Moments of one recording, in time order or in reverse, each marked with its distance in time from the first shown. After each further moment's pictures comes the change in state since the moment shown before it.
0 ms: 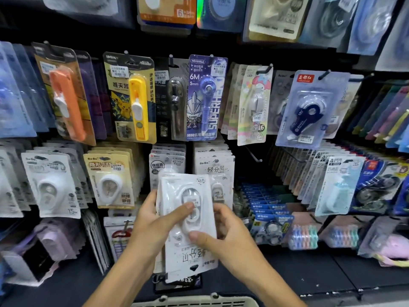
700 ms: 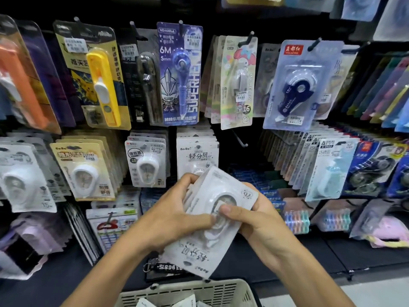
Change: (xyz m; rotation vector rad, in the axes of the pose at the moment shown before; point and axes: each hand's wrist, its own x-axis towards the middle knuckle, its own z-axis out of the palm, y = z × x) left_hand 0.014 0.004 0.047 0.543 -0.460 0.057; right_hand -0.005 0.000 -0.066 0.561 0.030 0.059
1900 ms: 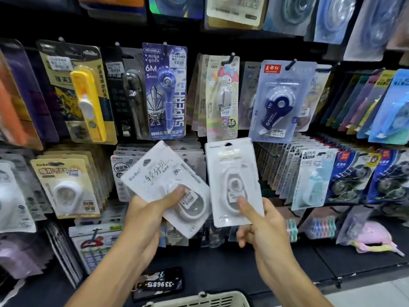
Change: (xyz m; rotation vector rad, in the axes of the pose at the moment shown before) left_hand 0.021 -0.005 0.007 -0.722 0.496 0.059; right_hand -0.008 -0.007 -0.013 -0.071 0.457 -0.083
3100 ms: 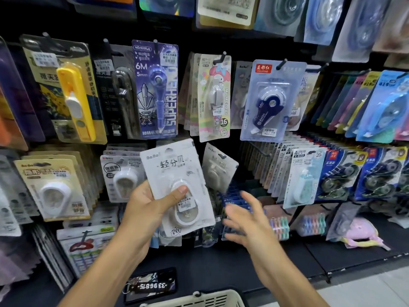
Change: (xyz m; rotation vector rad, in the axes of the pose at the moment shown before) left_hand 0.001 0.002 0.011 0.191 -0.121 0.018; right_hand 0.011 0.015 -0.018 -0.114 -0.131 0.100
